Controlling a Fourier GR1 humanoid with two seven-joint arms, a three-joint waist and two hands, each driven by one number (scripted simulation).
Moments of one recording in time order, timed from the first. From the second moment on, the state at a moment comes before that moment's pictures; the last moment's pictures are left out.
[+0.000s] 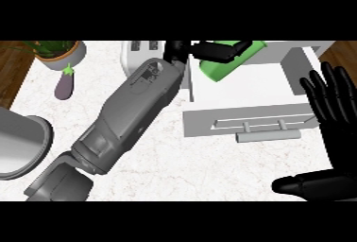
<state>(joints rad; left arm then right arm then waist) -1.27 0.00 -0.32 -0.50 0.50 0.39 -0.35 -0.10 -0.10 -0.09 -2.02 -0.18 0.19 0.12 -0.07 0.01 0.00</state>
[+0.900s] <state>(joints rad) -1.32 0.00 -0.58 -0.39 0.60 0.48 -0.33 -0.16 -0.10 -0.09 -1.99 -0.22 0.20 0.12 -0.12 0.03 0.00</state>
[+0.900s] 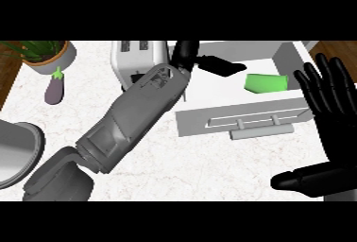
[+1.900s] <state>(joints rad) -1.22 0.06 -0.44 -0.64 0.78 0.40 -0.43 -0.10 -0.20 -0.12 -2.08 -0.30 0.31 0.18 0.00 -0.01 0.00</state>
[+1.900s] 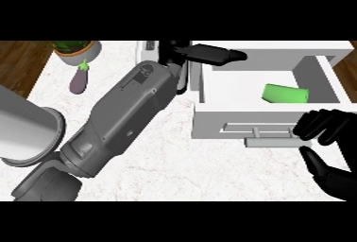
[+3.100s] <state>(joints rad) -0.44 0.48 -0.33 -1.41 0.83 0.30 -0.33 -0.08 -0.34 0.08 -1.92 0.32 0.36 -0.02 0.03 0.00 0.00</state>
